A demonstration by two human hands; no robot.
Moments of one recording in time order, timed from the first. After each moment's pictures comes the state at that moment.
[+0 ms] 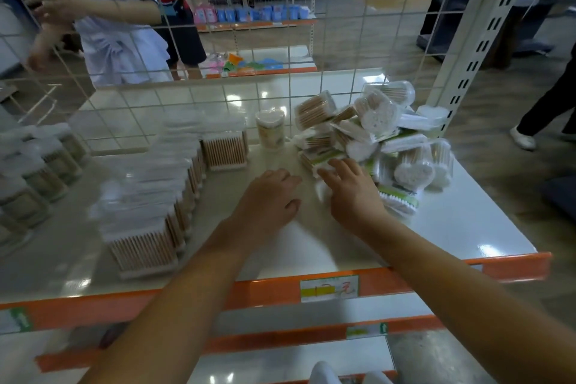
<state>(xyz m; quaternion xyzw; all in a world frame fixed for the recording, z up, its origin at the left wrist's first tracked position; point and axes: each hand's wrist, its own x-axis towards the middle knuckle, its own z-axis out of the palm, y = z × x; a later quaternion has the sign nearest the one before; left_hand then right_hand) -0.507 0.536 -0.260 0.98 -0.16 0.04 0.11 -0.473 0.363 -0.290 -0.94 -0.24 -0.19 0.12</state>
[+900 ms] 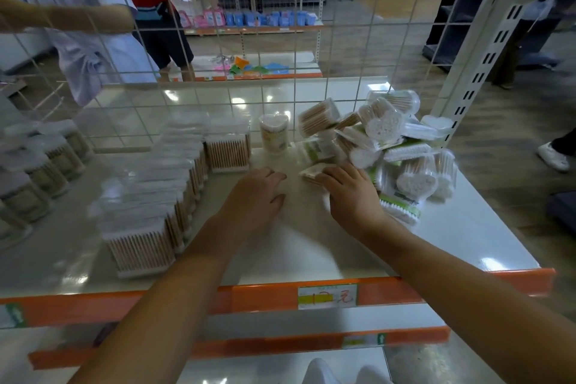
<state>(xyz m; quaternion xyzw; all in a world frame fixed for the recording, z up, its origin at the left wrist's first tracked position) -0.494 0.558 -0.268 0.98 -0.11 0.07 0.17 -0.455 0.364 -0.301 -0.86 -0.32 -0.35 0.16</state>
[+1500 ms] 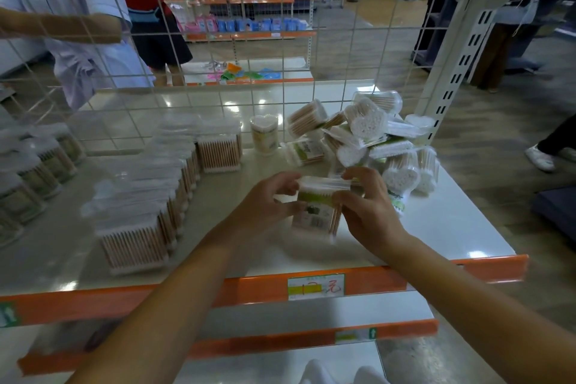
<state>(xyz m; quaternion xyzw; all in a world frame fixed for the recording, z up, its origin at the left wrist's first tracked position) -0.516 0.528 -0.260 0.84 -0.09 -0.04 0.53 -0.496 0.324 -0.293 -0.79 -0.37 -0.41 0.27</state>
